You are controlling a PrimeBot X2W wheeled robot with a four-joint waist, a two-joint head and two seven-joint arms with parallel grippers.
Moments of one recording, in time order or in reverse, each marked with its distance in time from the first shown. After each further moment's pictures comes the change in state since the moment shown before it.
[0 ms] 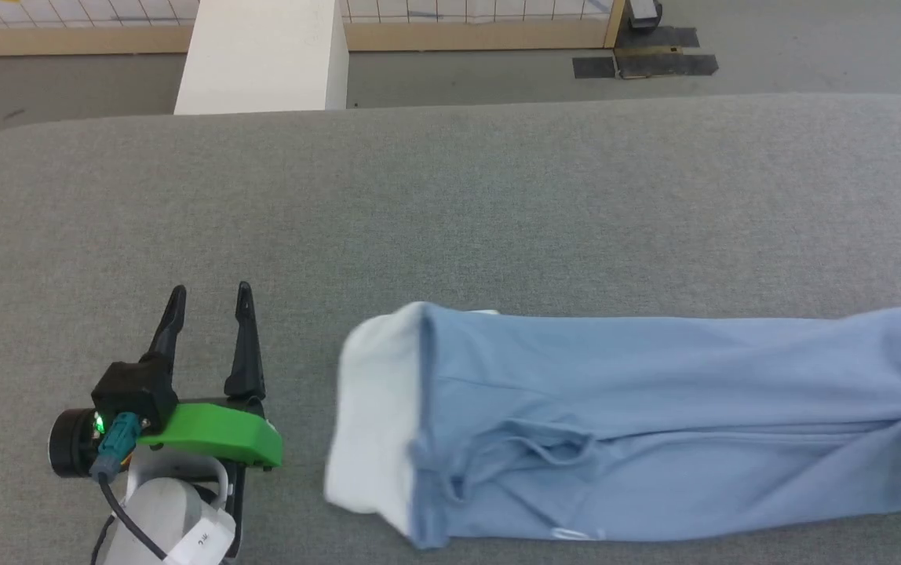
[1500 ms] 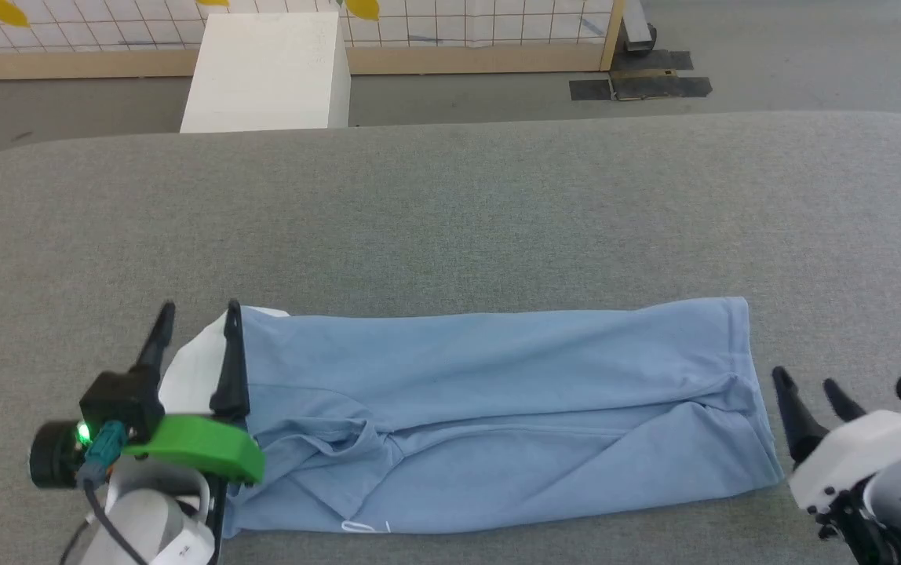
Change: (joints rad) left arm 0.029 0.173 -0.173 -0.027 -0.171 0.121 0.003; right arm 0.198 0.055 0.308 -0.182 0.508 0.000 -0.285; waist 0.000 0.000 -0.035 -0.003
